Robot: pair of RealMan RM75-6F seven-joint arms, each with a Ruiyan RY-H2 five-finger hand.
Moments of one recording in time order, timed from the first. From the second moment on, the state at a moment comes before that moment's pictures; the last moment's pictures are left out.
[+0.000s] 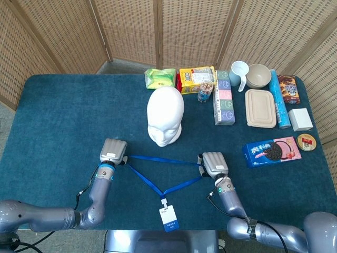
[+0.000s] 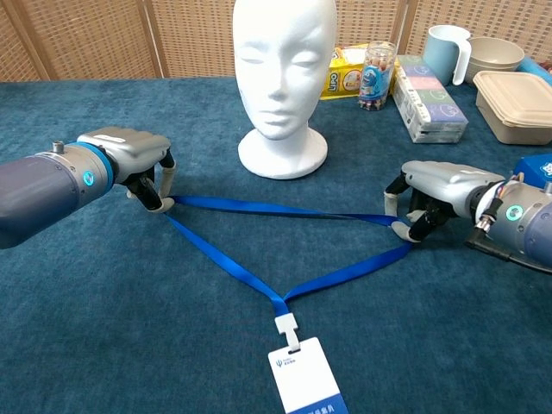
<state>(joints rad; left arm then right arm) -0.91 -1.74 -0.18 -1.48 0.45 1.18 0.99 0.70 -1.70 0.17 -1.48 -0.73 1.03 -0.56</state>
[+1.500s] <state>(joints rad) -0.83 -1.64 -0.17 -1.64 0.61 1.28 0.88 0.64 -1.57 0.20 -1.73 -0.85 1.07 -0.40</state>
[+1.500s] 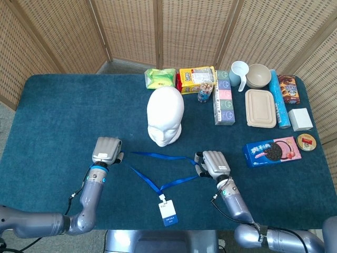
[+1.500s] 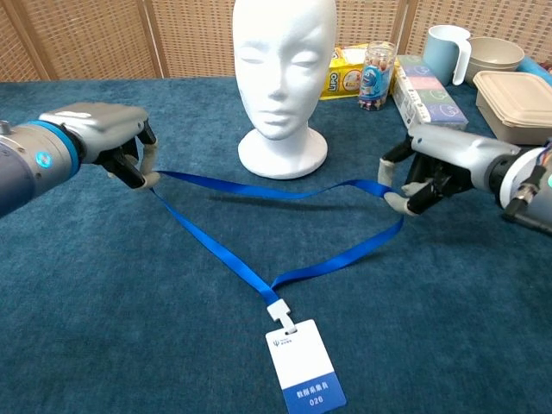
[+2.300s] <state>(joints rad) -0.72 -1.31 -0.19 -2.08 0.98 1.41 0.74 0.62 -1.28 0.31 -2.11 -1.04 0.99 -0.07</state>
